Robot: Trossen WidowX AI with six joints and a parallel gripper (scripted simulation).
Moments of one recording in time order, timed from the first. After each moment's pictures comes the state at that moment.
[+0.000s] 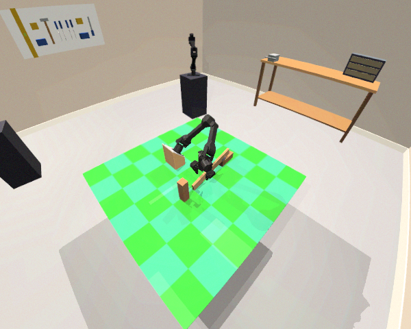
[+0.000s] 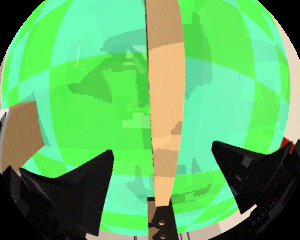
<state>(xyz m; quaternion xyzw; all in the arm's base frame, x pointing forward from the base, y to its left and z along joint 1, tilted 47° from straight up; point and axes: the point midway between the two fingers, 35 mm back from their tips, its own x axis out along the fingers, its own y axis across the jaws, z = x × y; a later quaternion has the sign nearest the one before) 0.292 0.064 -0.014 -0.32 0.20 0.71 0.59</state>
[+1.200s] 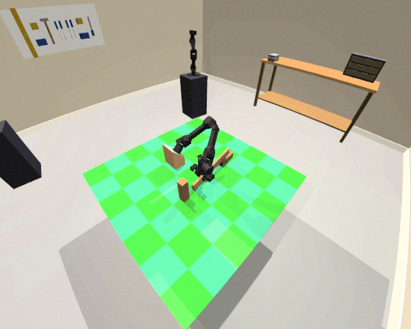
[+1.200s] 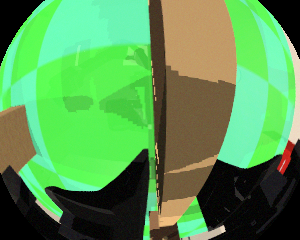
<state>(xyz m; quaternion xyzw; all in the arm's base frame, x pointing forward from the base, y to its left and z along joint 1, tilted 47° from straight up) 0.286 0.091 -0.038 -0.32 0.20 0.72 0.59</state>
